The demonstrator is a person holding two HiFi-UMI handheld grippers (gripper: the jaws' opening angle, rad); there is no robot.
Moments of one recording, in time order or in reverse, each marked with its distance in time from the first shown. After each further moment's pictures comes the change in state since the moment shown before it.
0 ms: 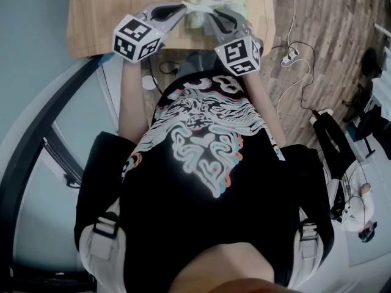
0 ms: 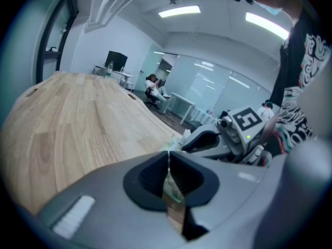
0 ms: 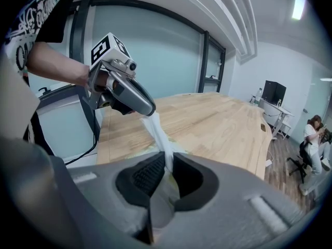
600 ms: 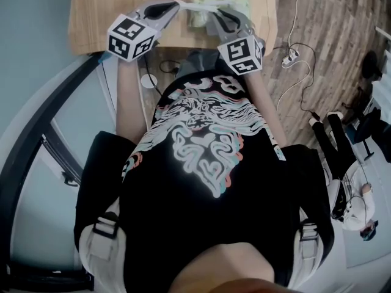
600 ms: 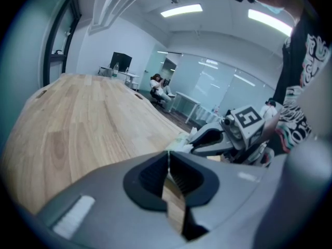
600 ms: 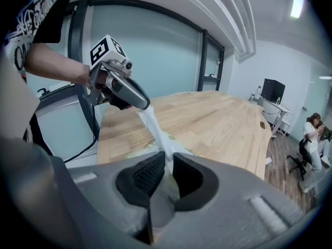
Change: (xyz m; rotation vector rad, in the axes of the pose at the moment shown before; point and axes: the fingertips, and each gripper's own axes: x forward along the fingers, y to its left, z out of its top) left arm -0.017 0.018 -0.008 -0.008 0.014 0.057; right arm 0.002 -0.001 -0.007 0.031 0.002 -0.002
